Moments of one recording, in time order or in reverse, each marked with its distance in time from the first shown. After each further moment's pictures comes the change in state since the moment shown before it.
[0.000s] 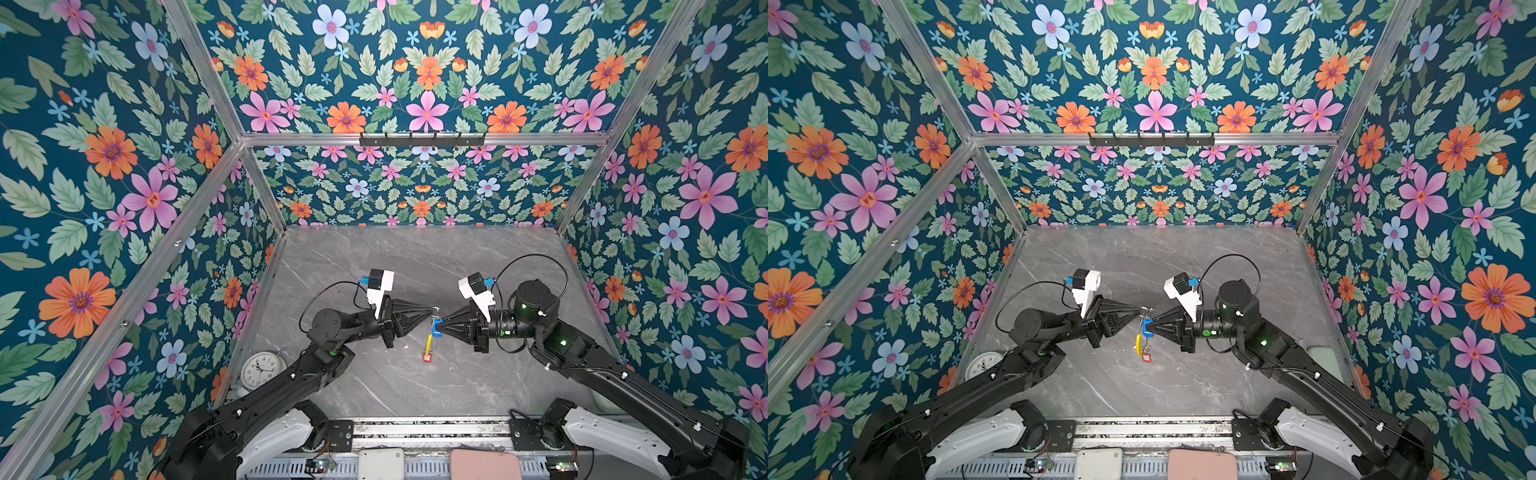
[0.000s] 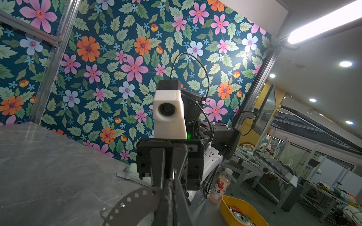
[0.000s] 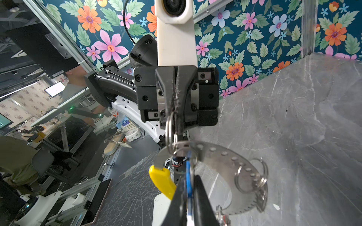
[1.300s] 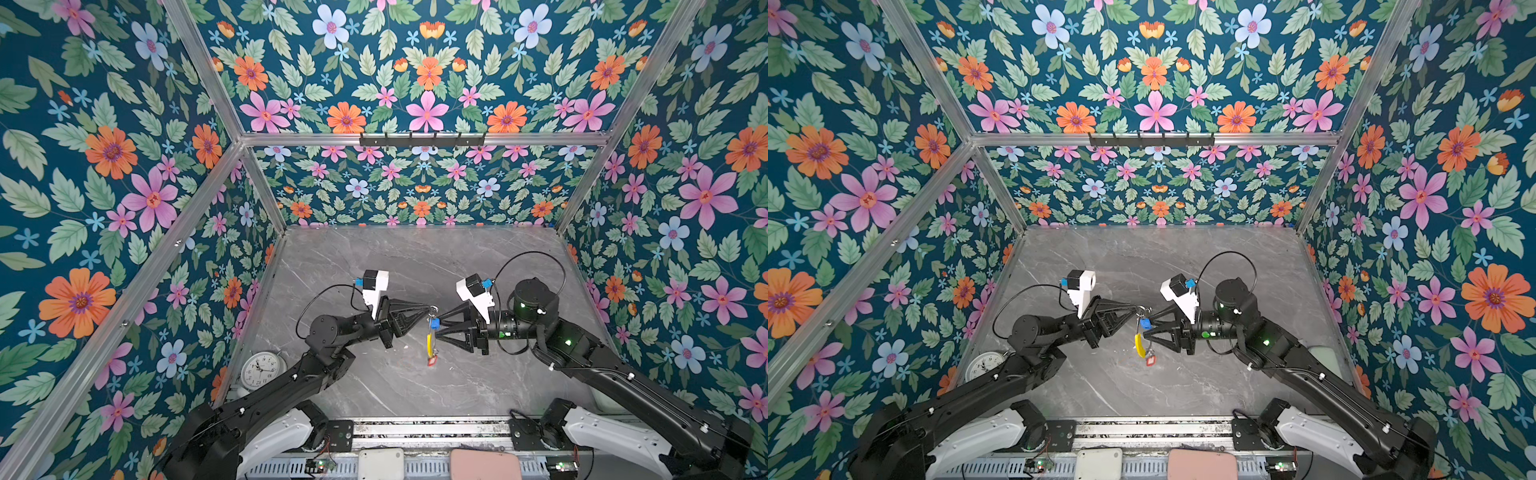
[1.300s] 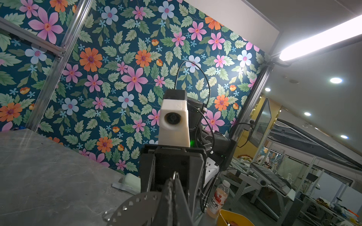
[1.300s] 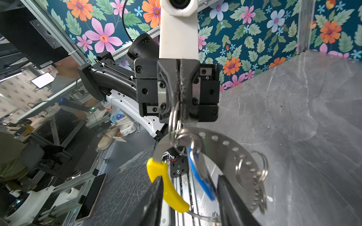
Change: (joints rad) left arm -0.006 -0.002 -0.042 0.114 -0.056 -0.060; right arm 0.031 -0.029 0.064 -0.146 0.078 -0.067
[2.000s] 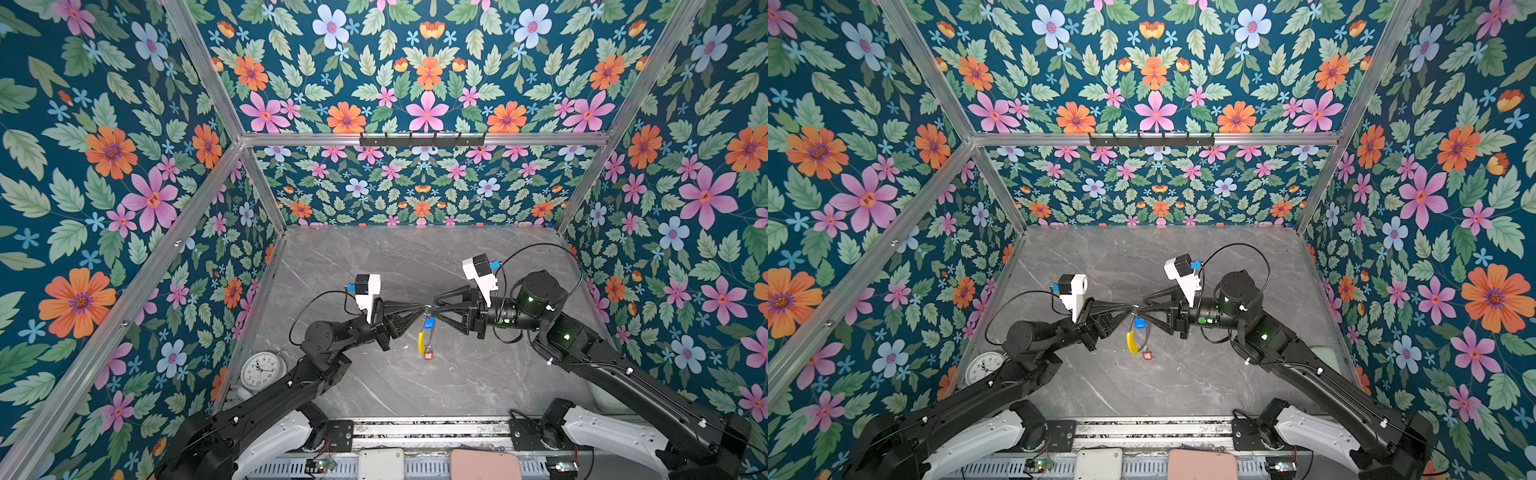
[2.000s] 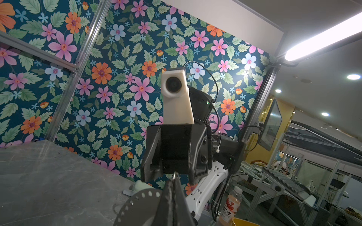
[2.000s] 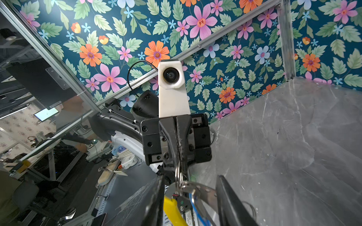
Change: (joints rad) left arm 0.000 -0.054 -0.035 -0.015 -0.071 0.068; right arm -0.002 0.073 0.054 0.199 0.043 0.192
